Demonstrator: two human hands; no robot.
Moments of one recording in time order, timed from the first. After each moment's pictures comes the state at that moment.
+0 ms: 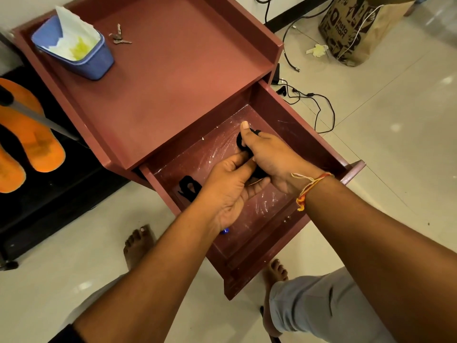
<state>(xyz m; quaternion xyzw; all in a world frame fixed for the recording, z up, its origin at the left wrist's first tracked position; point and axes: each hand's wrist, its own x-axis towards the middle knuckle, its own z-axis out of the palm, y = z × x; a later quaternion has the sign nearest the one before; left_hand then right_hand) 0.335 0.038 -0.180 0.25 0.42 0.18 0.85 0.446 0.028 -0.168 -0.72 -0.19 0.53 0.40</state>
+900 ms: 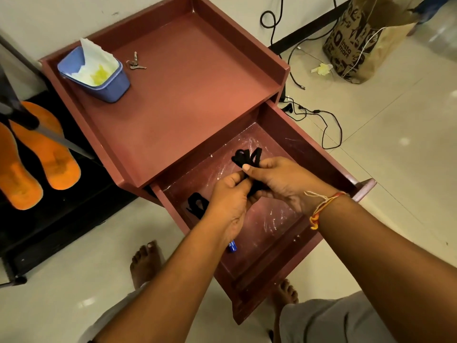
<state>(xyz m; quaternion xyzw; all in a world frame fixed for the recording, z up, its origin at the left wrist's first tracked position) 0.337 0.051 -0.204 0.28 0.50 0.21 0.80 0.459 0.022 -0.184 -0.70 -0.18 0.58 0.38</state>
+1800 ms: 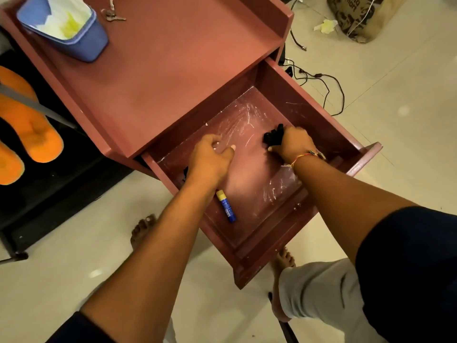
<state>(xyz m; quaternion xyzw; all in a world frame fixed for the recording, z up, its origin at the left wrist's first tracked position) 0.313 0.080 -0.231 0.60 0.60 0.12 0.52 0.523 0.029 -0.302 -0.89 -0.36 0.27 0.00</state>
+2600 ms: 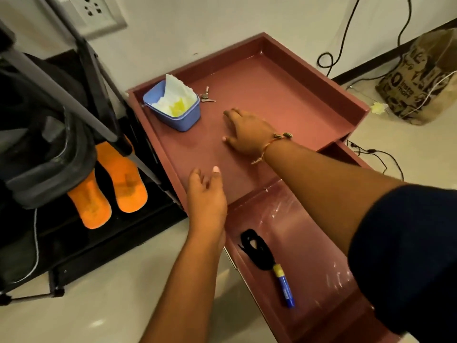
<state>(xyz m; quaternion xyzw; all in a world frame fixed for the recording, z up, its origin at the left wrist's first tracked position) 0.239 0.169 -0.184 0.38 0.63 0.39 0.56 0.399 0.287 -0.206 -0.71 -0.69 0.13 0.08</state>
